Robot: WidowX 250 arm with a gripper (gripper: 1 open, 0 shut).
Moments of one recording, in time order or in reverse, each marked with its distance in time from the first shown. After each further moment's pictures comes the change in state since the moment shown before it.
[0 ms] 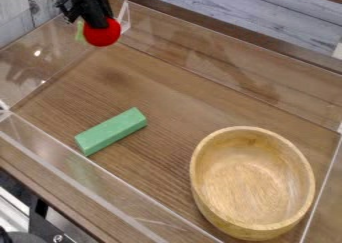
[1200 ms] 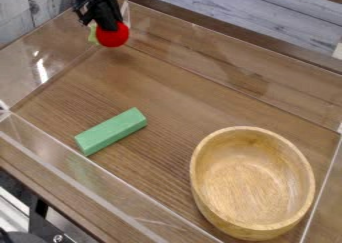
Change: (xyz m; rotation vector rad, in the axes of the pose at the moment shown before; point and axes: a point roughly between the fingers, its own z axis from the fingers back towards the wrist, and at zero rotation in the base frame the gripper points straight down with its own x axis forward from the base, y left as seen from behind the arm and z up) arm 0.043 -0.029 -0.032 0.028 0.003 -0.010
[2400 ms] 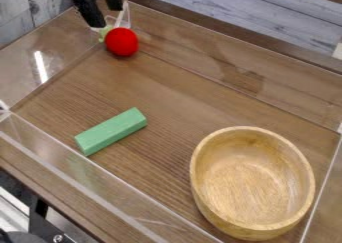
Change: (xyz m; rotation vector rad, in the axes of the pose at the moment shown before) arm -0.013 -0.021 0.007 0.072 -0.035 -0.063
